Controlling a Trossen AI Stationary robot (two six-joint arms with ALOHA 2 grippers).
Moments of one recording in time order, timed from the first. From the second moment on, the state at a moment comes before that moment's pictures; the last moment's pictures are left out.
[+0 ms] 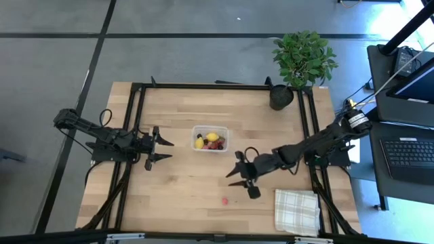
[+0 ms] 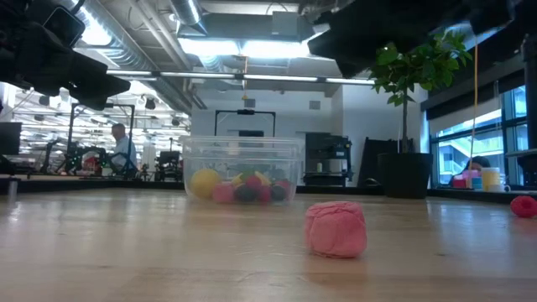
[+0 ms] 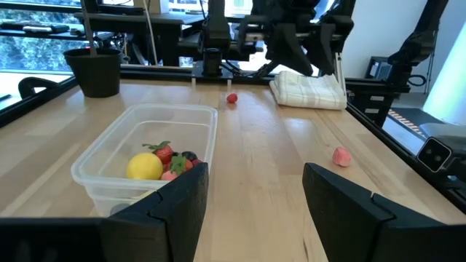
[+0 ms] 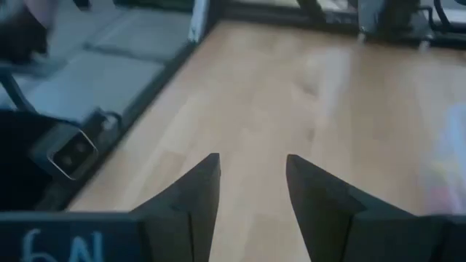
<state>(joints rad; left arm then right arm) -0.34 0.19 0.01 0.05 -0.30 -0.12 0.37 1.56 0.80 0.34 0.03 0.05</state>
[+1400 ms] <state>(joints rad) -0.34 0.19 0.01 0.05 -0.30 -0.12 0.48 1.57 0.67 0.56 0.04 0.07</state>
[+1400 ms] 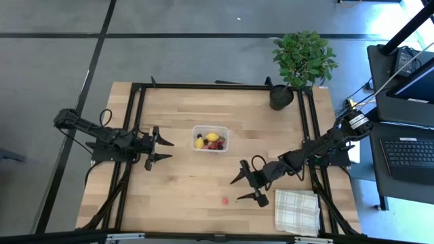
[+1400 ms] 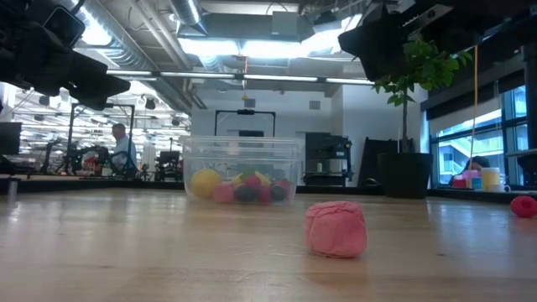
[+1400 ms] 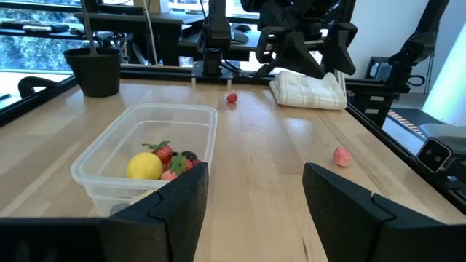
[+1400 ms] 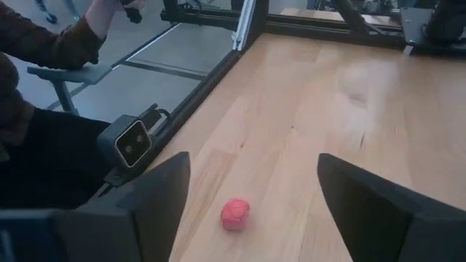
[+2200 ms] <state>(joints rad) -0.34 0.19 0.01 0.05 -0.30 -0.12 0.48 2.04 0.85 0.83 -0.06 0.02</state>
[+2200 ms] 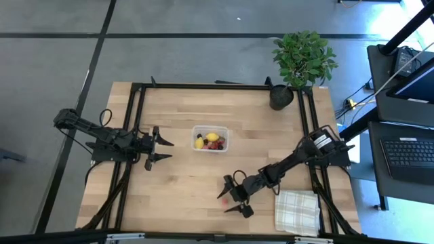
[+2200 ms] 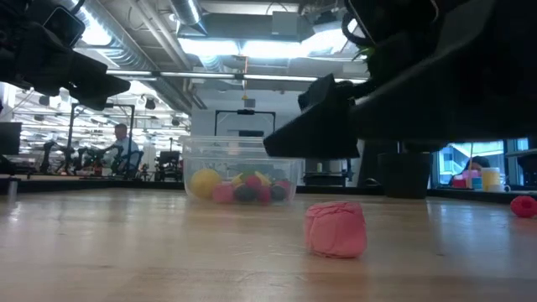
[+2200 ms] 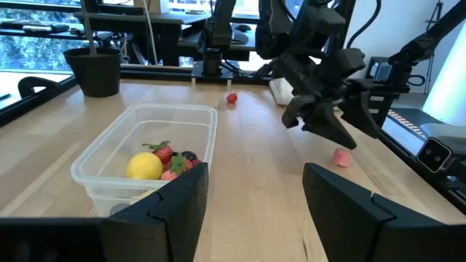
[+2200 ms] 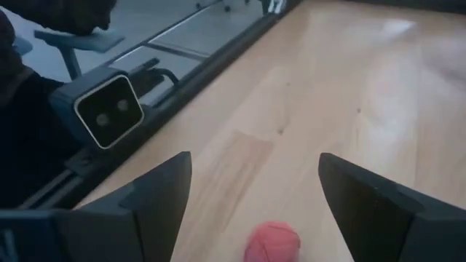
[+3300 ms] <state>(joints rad) -0.34 0.19 0.01 0.05 -0.29 -0.13 0.46 2.12 0.85 0.79 -0.04 0.00</state>
